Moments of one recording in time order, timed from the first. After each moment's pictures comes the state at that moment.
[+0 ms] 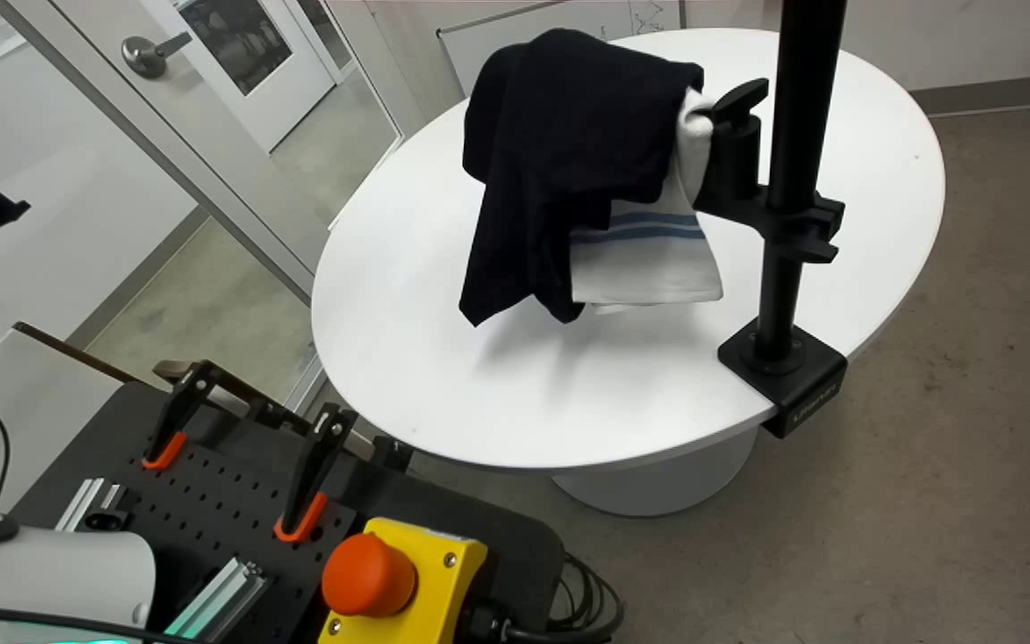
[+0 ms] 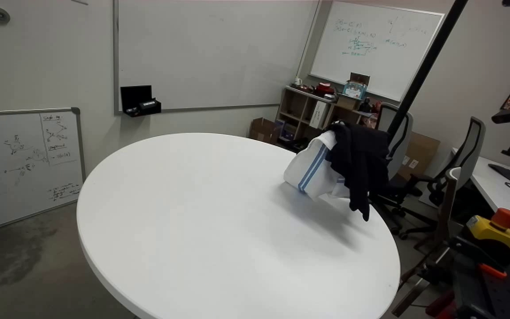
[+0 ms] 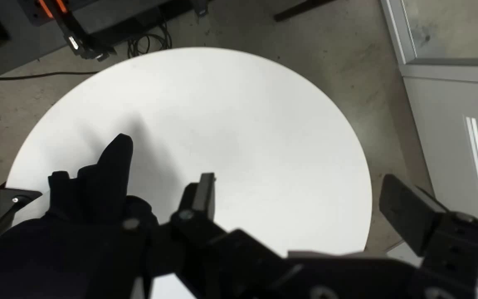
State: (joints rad) arm -0.12 -0.64 0.07 -2.40 0.22 1.78 0.32
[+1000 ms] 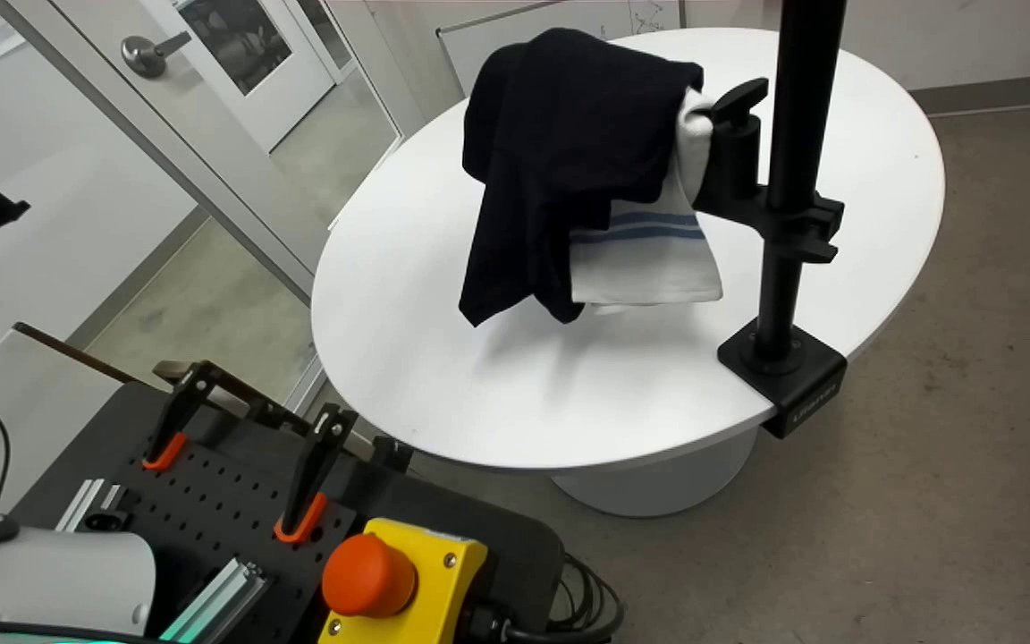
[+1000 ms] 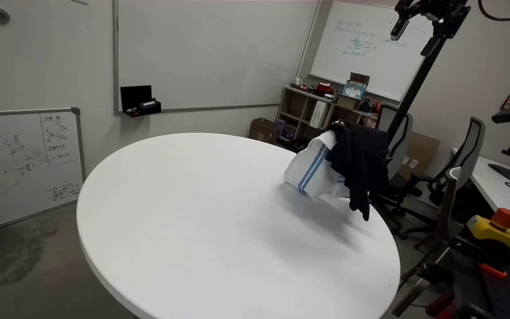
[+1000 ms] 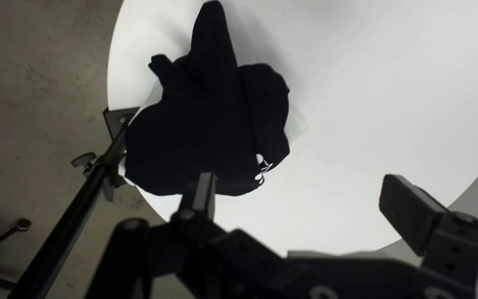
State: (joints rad) arm -0.28 -0.32 -0.08 -2.31 -0.02 2.14 0.40
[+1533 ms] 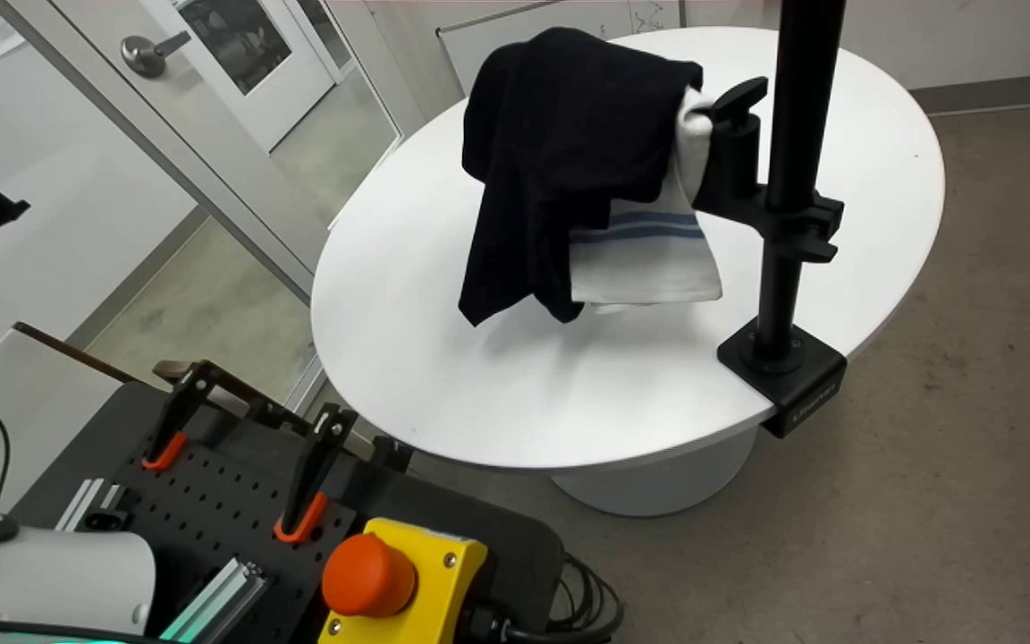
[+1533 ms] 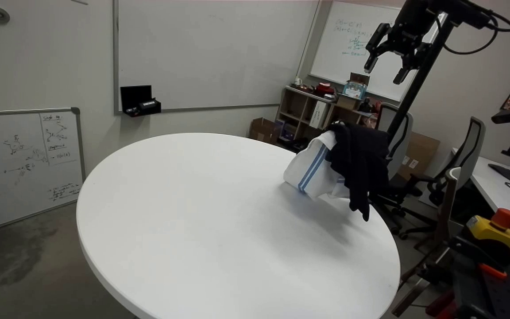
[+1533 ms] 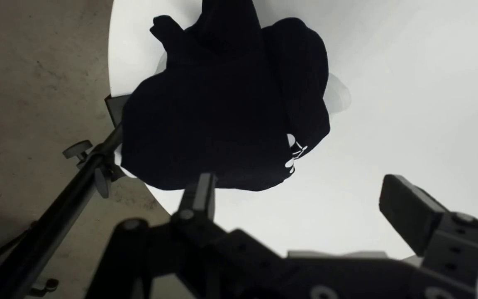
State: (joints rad) arm -0.28 -0.10 -0.14 -2.25 -0.04 2.28 0.40
